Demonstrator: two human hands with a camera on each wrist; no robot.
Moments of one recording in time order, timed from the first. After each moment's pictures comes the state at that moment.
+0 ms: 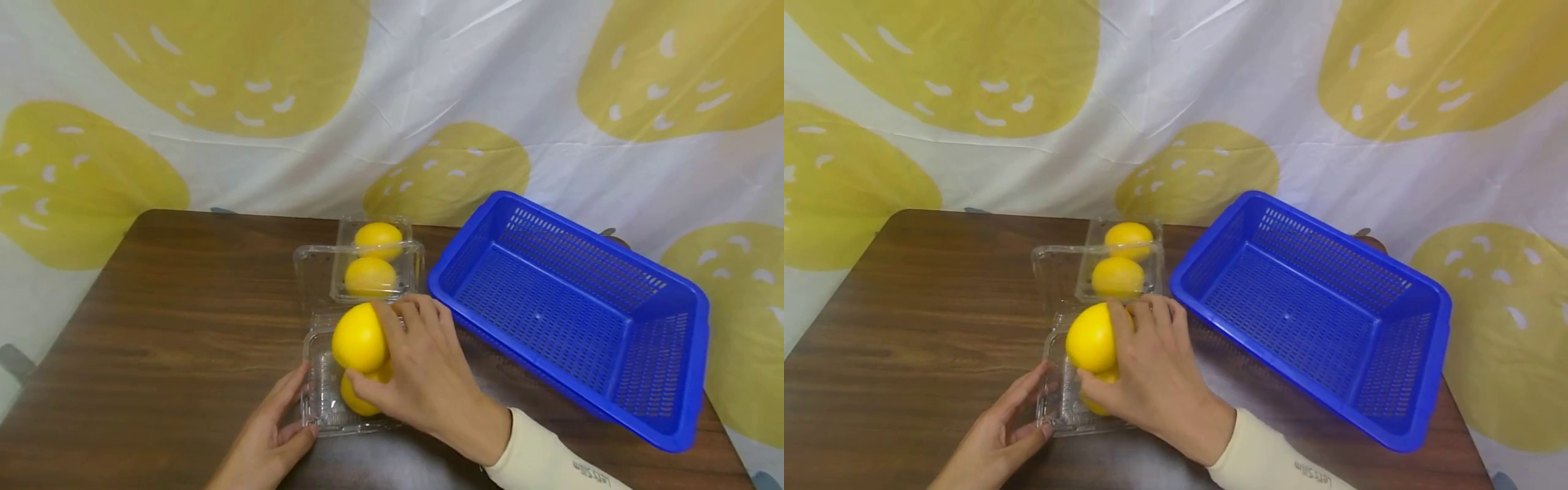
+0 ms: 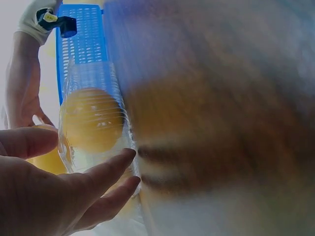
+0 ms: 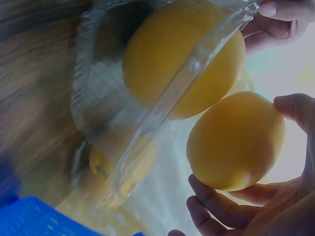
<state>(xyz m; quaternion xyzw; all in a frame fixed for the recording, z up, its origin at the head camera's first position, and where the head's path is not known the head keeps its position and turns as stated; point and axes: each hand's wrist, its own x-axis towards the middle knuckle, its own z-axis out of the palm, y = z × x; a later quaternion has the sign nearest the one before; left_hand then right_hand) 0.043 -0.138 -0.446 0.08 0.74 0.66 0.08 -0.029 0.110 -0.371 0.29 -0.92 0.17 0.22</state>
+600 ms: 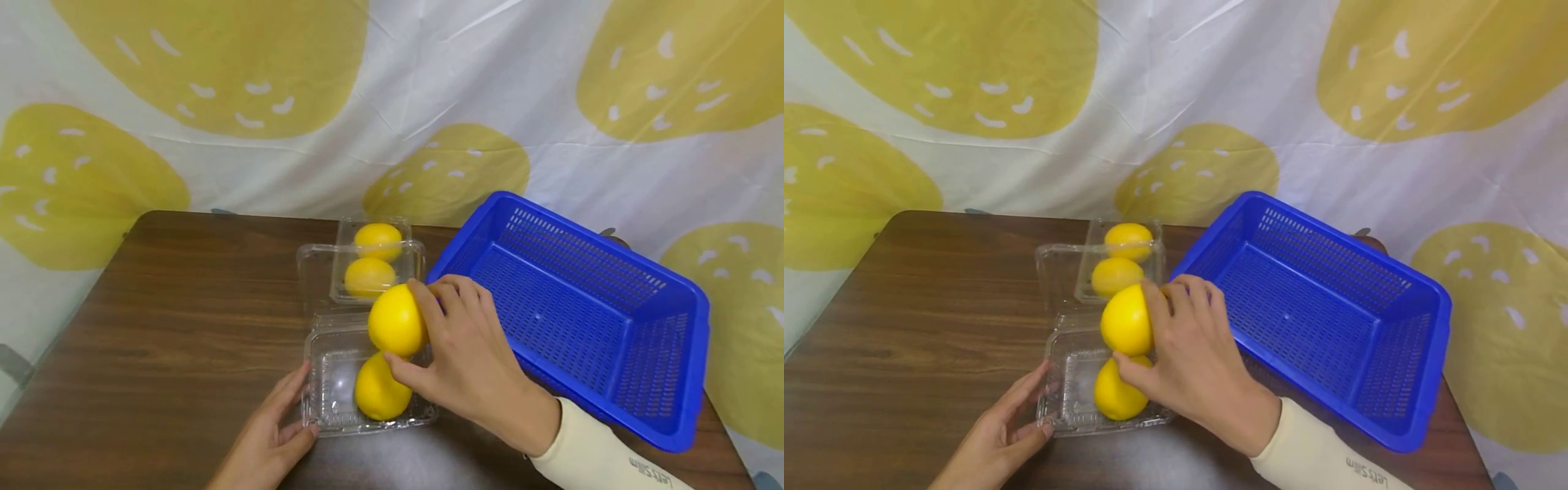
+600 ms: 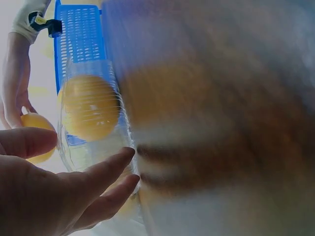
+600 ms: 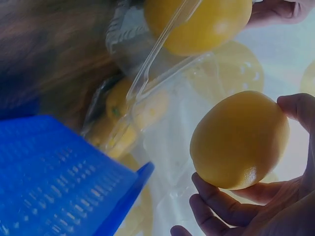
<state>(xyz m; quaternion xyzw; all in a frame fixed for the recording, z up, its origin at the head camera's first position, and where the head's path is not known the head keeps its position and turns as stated) 0.043 -0.135 -0.438 0.07 0.74 0.66 0.09 -0.037 0.152 -0.345 0.30 -0.91 0.15 0.23</state>
